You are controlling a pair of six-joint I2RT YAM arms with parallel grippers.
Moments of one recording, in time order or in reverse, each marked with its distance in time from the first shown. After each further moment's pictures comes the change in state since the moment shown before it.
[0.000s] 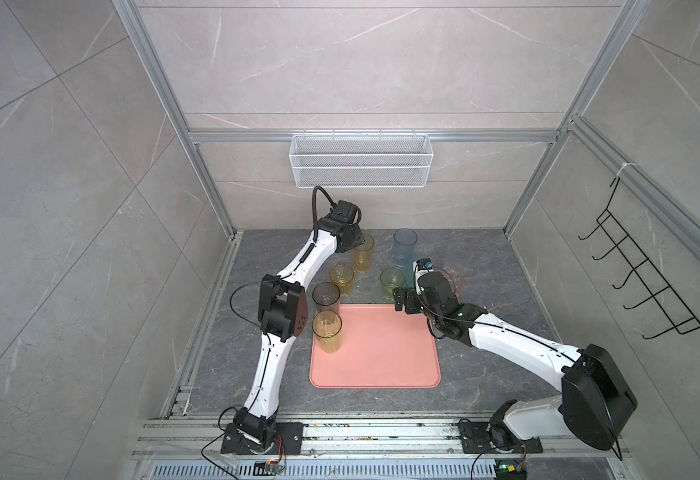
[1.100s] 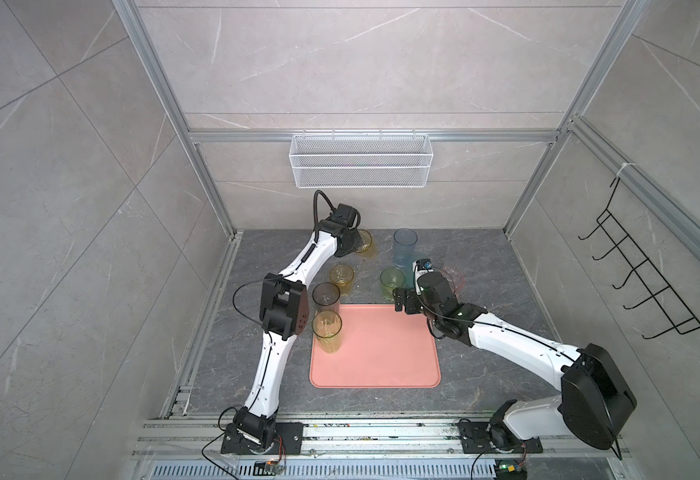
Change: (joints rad) left arm 0.012 0.018 0.000 -0.025 0.008 0.003; right arm 0.000 0.007 0.006 -0.014 0.000 0.000
